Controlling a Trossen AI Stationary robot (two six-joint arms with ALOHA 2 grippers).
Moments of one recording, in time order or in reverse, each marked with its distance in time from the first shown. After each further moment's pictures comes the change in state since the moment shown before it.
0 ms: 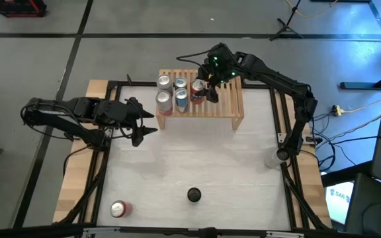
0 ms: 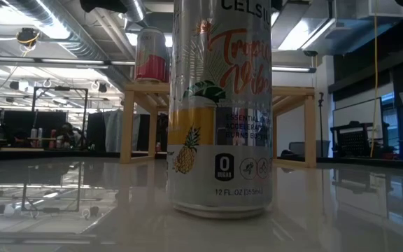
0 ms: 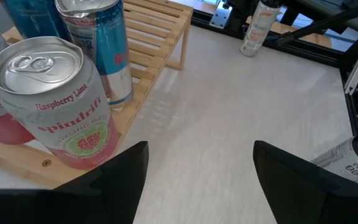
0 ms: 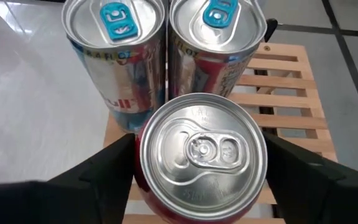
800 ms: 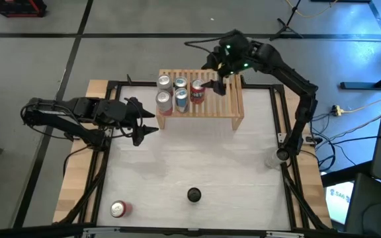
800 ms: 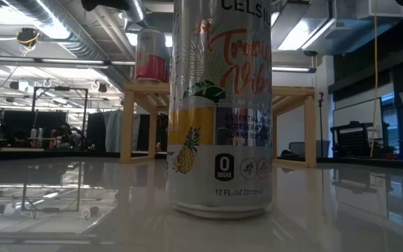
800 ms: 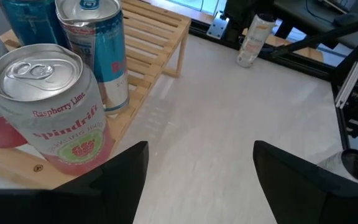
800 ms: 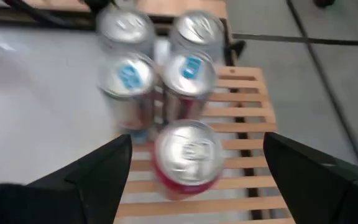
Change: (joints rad) left arm 0.000 0.000 0.000 0.036 0.001 -0.035; right arm 0.008 0.000 0.278 -0.216 0.055 0.049
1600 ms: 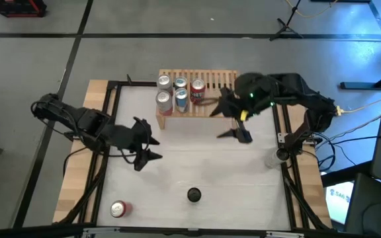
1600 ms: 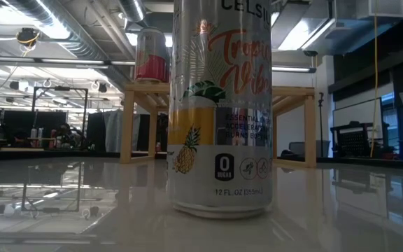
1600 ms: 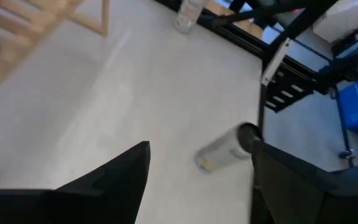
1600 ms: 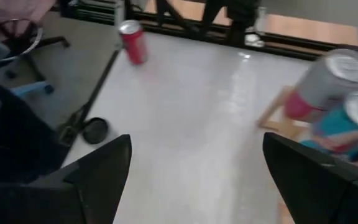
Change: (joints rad) left arm -0.290 0.234 0.236 -0.107 0.010 -0.346; right arm 0.493 -0.115 0.122 -0.239 0.052 0.232
